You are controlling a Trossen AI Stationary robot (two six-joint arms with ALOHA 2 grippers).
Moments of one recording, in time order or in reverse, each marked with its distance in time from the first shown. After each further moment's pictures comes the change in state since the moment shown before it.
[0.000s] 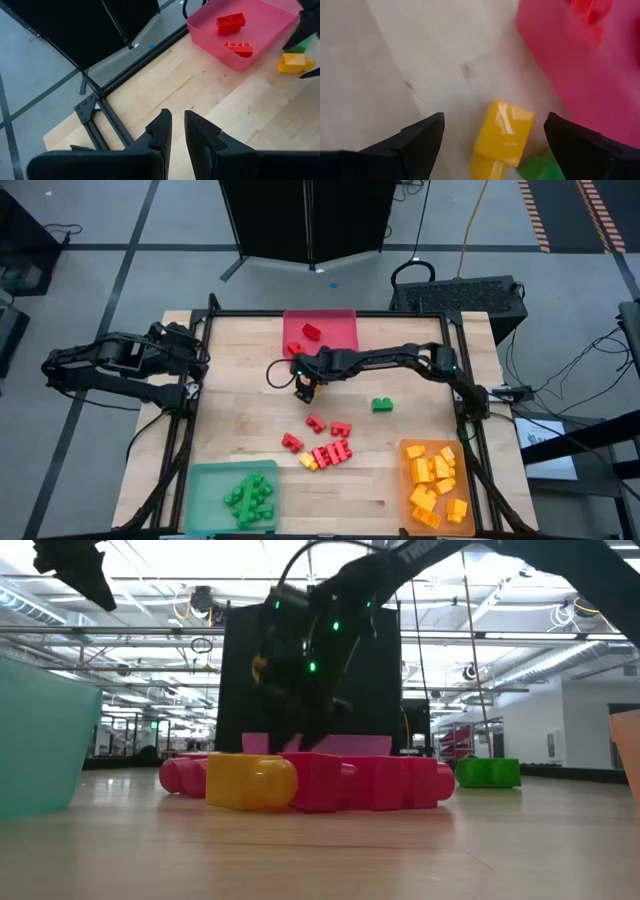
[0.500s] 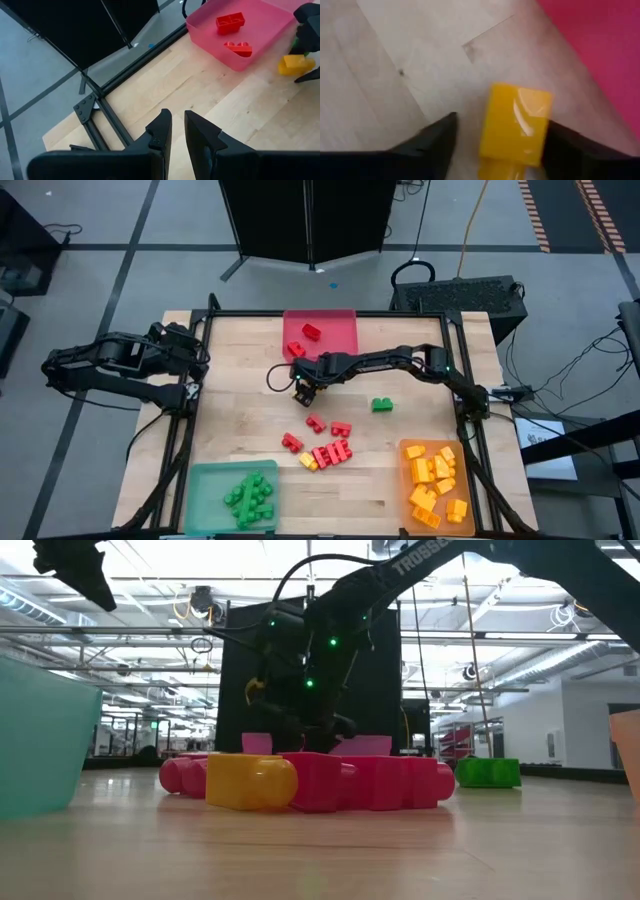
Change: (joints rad) left arm 0.000 0.000 0.000 0.000 0.004 -0.001; right arm -0.001 0.052 0.003 -0.028 -0.035 0.093
